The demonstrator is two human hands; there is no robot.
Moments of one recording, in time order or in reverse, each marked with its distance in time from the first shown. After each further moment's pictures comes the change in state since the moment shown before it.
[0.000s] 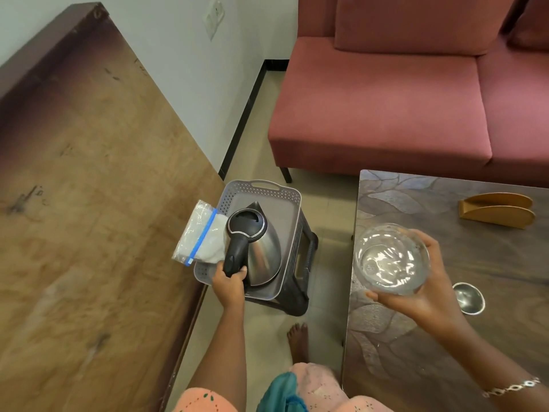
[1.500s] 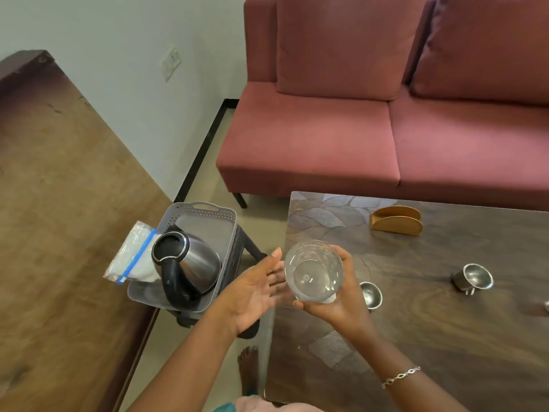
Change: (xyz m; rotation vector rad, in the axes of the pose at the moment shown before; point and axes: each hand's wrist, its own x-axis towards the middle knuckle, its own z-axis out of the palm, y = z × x) left_hand -0.220 0.101 0.068 -0.213 -1.173 -0.269; right_hand -0.050 0.019 -0.069 0.085 0.054 -0.074
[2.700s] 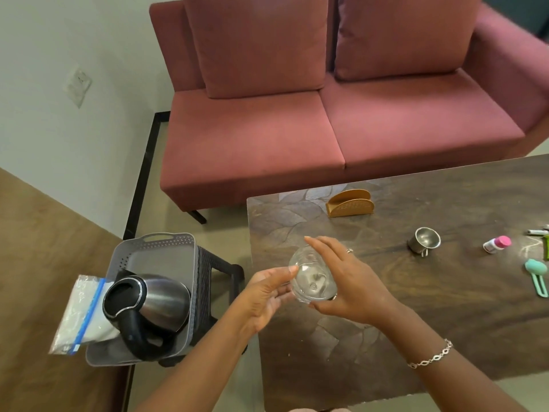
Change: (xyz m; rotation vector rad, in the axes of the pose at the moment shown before) left_hand 0.062 -0.007 0.034 0.175 -0.037 -0.084; right_hand 0.008 -0.010 -0.062 -0.801 -0.149 0.046
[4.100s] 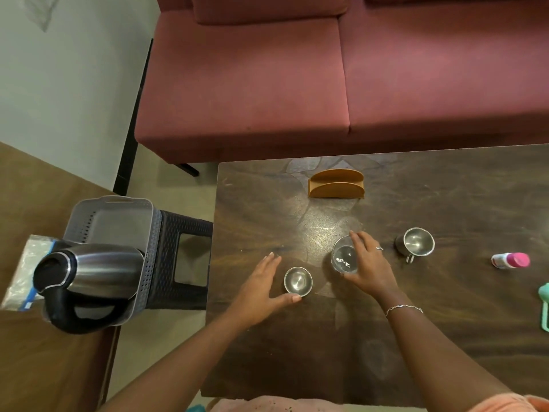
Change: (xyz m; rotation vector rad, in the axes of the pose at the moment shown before) left_hand 0.118 -0.061 0.076 1.214 0.144 -0.003; right_hand 0.007 0.278 0.056 -0.026 -0.149 0.380
